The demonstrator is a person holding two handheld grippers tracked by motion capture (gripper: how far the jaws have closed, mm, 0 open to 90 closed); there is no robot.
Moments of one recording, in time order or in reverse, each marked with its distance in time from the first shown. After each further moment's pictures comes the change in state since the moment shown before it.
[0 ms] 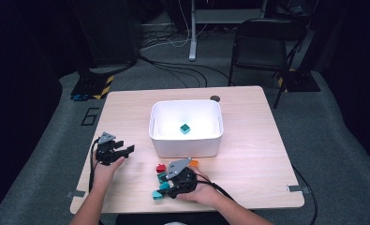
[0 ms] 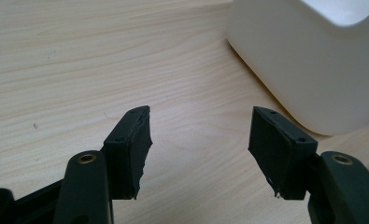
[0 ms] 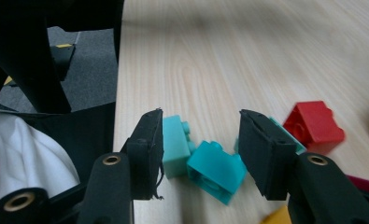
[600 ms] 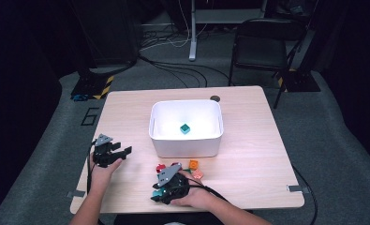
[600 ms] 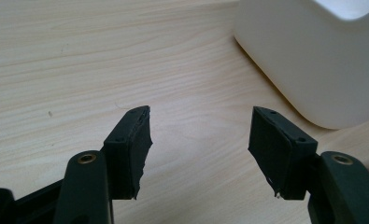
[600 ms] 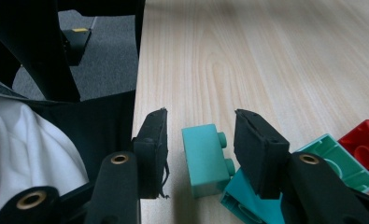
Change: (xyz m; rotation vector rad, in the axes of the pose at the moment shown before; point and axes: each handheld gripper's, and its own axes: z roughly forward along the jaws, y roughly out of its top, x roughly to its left) left arm 0.003 -0.006 -0.008 -0.007 0.020 -0.017; right arm 0.011 0.002 0.027 0.041 0.065 -0.060
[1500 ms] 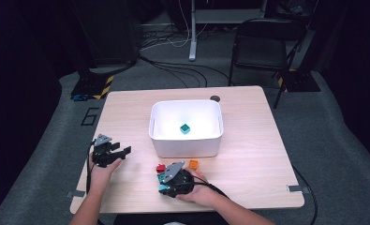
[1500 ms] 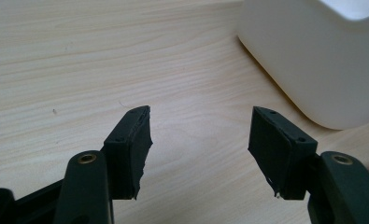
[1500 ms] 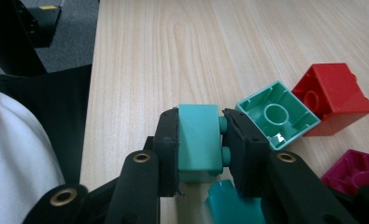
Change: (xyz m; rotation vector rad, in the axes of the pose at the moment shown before) left arm 0.002 0.000 0.001 -0.008 0.002 -0.007; right arm -0.014 -0.014 -0.009 0.082 -0.089 0.019
